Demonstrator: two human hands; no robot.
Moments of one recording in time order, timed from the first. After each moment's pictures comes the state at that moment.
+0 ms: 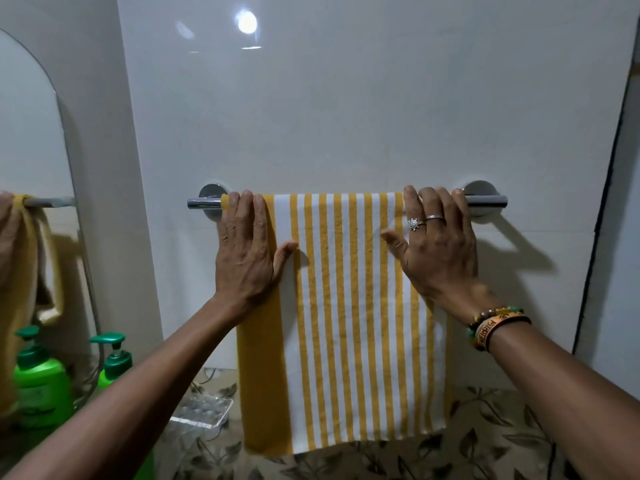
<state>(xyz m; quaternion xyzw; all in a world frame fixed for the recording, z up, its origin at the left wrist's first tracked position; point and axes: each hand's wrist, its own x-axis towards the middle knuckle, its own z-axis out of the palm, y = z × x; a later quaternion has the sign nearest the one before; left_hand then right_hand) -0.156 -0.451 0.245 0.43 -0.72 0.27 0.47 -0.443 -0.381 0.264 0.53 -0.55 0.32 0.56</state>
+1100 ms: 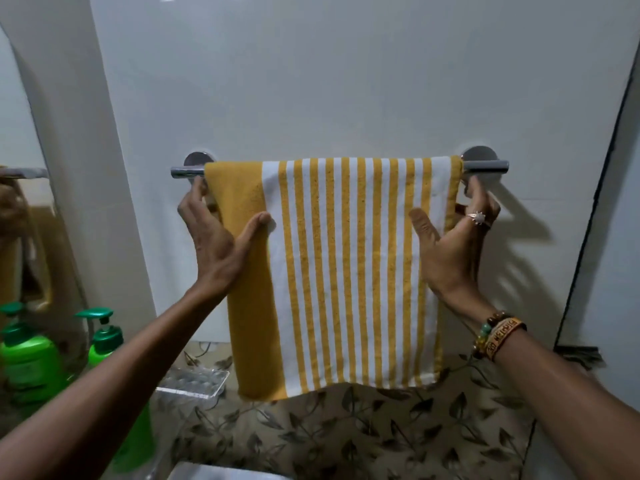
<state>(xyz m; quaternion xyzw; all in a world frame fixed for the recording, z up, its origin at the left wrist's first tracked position) -0.142 -0.458 0.227 0.38 -0.63 -0.03 0.67 -0.444 -0.371 0.222 0.51 -0.47 0.70 0.16</state>
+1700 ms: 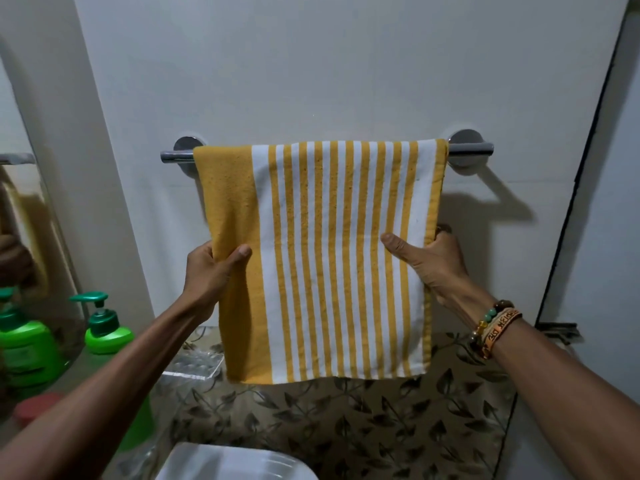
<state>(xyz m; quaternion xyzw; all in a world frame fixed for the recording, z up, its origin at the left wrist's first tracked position) -0.122 -0.454 0.169 0.40 -0.61 -0.33 0.59 -0.458 -0.361 0.188 0.53 -0.52 0.65 -0.16</state>
